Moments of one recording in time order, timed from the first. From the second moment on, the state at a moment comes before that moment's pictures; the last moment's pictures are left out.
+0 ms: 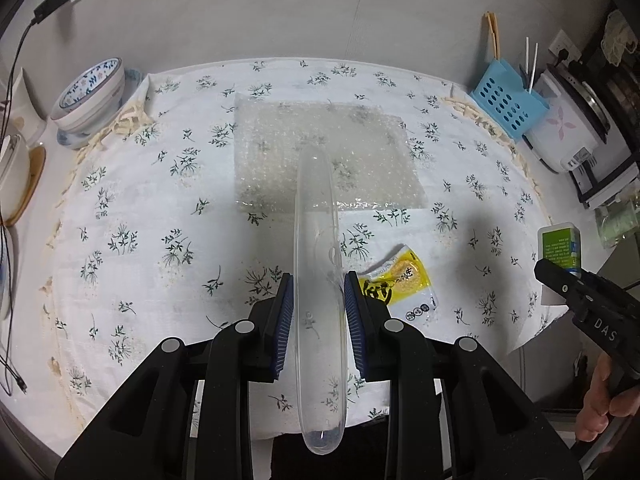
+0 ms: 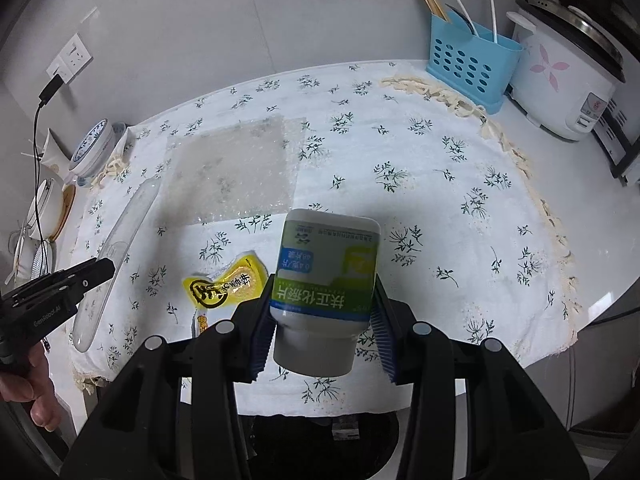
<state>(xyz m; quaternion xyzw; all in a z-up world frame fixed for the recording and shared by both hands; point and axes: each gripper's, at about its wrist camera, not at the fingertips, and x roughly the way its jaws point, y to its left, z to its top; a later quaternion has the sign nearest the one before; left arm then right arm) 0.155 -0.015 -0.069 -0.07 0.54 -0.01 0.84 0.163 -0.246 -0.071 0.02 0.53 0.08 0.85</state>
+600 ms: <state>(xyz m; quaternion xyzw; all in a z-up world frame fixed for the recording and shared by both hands) 0.086 -0.055 -0.064 -0.06 0.53 -0.03 0.84 0.094 -0.261 -0.077 0.02 0.52 0.10 0.85</state>
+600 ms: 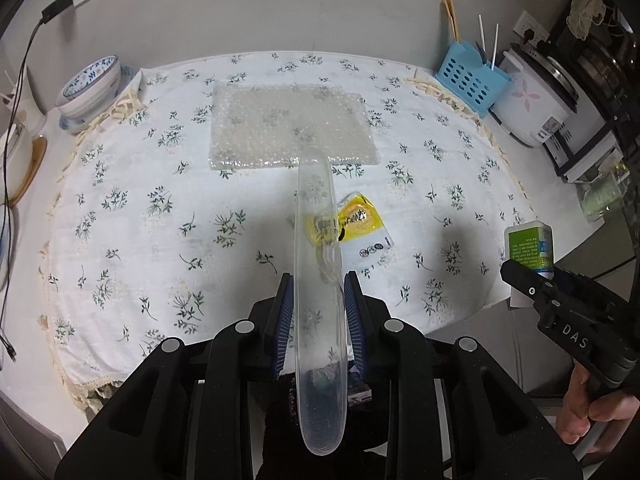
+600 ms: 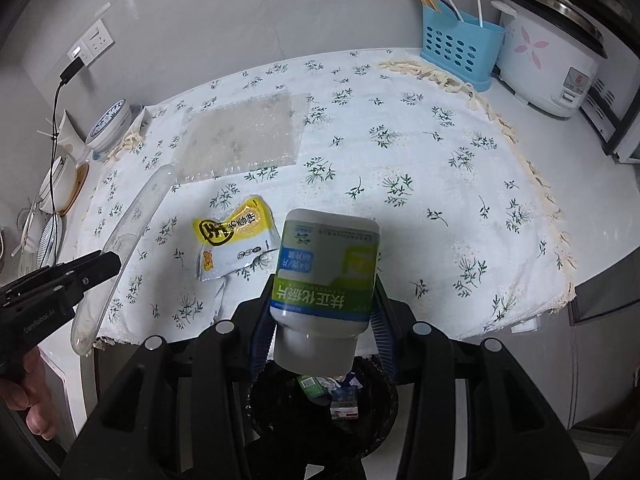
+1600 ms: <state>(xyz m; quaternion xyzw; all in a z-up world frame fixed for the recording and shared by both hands) -0.024 -0.111 -0.123 -0.07 0.57 -0.04 0.82 -0.009 -0.295 -0.129 0.01 0.55 0.11 0.83</state>
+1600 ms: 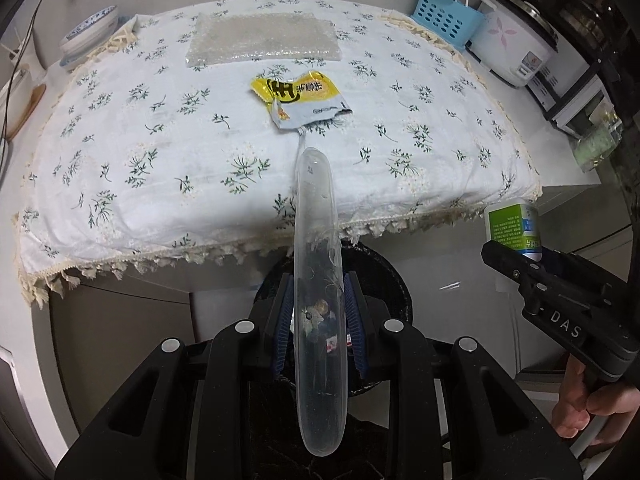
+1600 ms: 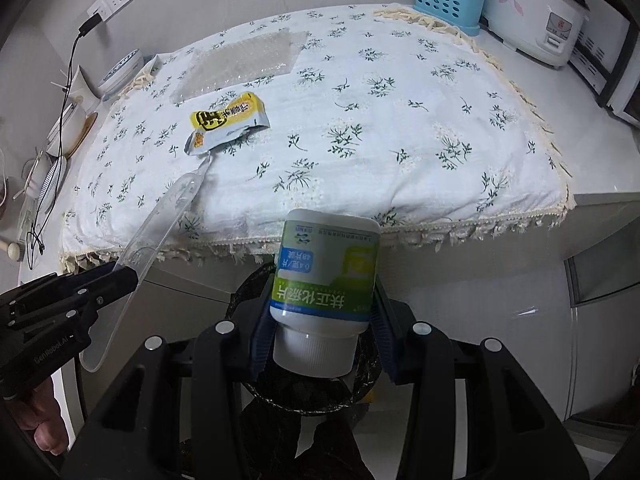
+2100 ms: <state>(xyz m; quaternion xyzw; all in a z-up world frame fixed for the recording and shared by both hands) -0.064 -0.142 -0.166 -0.06 0.60 -0.04 0.80 -0.042 -0.314 -0.169 0.00 0.57 0.12 0.81</state>
